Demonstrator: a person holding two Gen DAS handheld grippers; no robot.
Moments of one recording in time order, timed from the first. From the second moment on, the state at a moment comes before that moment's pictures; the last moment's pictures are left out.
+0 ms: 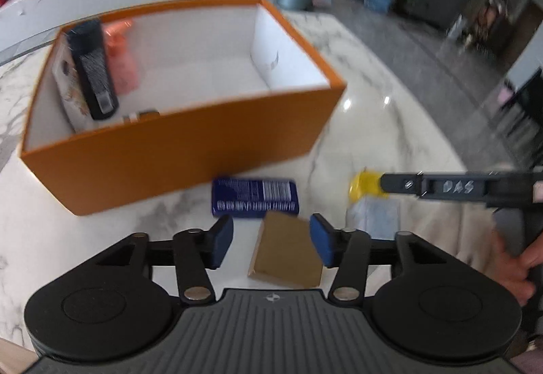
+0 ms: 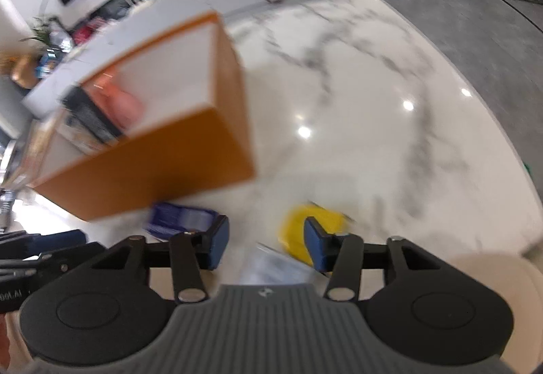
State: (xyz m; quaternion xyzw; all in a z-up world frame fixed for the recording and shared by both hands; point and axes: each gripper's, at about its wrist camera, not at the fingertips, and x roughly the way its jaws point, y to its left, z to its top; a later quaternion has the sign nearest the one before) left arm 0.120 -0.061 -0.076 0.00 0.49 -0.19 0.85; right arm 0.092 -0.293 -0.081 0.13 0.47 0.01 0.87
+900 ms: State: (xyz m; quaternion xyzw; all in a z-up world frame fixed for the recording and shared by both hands) left arm 0.116 -0.100 -0.119 0.08 0.53 -0.21 0.81; right arm 0.112 -0.271 -0.125 0.12 0.59 0.00 0.80
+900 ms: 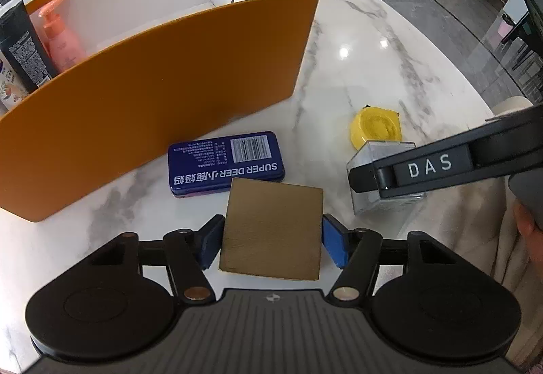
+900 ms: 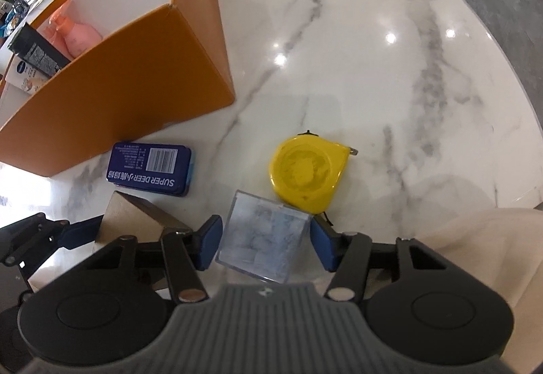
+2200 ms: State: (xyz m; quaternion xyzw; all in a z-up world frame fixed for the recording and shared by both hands) left arm 0.132 -0.033 0.016 -0.07 0.44 -0.15 0.89; right arm 0.099 -0.238 0.004 0.08 0.41 0.13 0.90
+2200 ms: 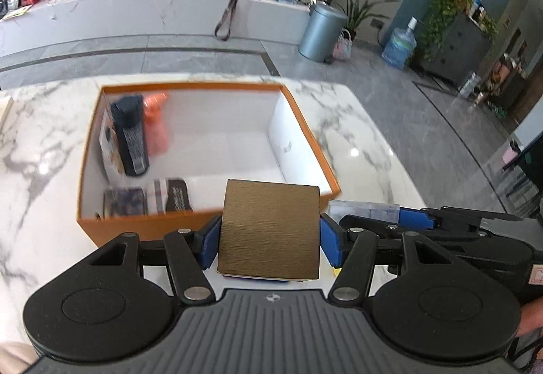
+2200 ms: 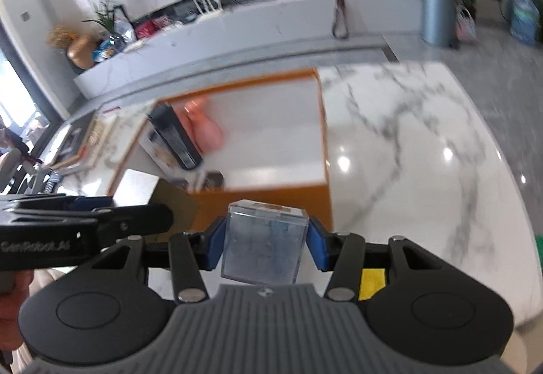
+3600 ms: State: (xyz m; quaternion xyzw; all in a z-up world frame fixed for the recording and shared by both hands) left arm 0.346 -0.005 -0.115 -0.17 0.56 0.00 0.81; right arm 0.334 -0.160 -0.094 -0.06 0.50 0.20 0.84
